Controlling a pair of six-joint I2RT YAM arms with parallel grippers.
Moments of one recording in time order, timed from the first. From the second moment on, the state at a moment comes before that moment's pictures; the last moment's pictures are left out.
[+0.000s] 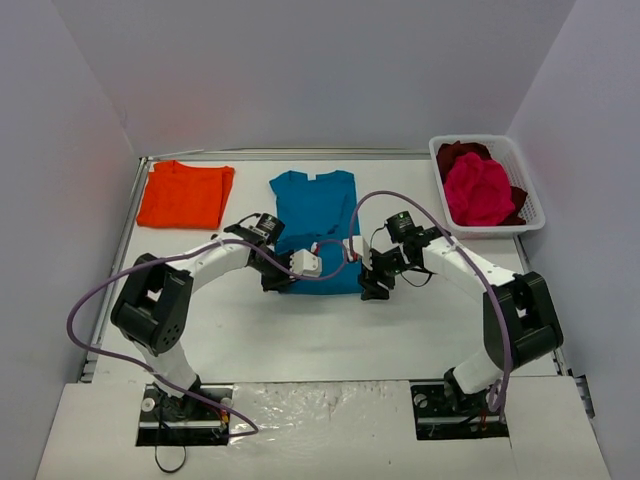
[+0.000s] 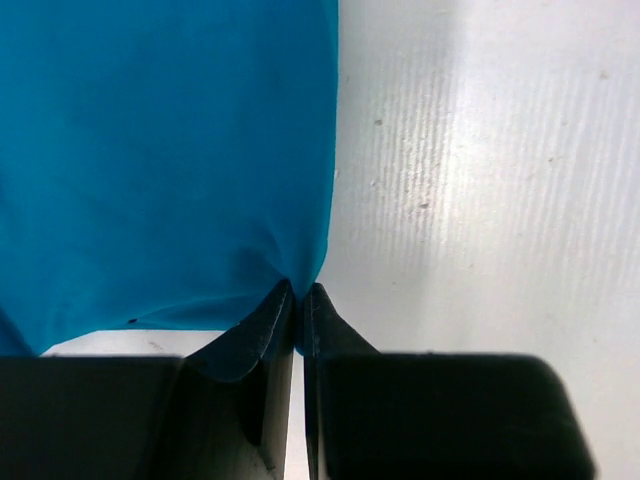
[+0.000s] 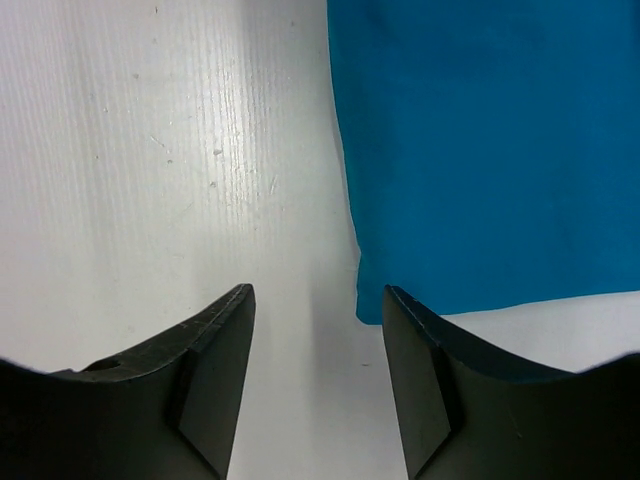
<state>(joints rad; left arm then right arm) -0.52 1.71 1.12 -0.65 0.51 0.94 0.40 1.53 0.96 -0.63 -0.71 -0.96</state>
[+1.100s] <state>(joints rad) -0.51 1.75 1.15 -0.74 0.59 0.95 0.49 1.68 0.88 -0.39 -0.58 -0.98</state>
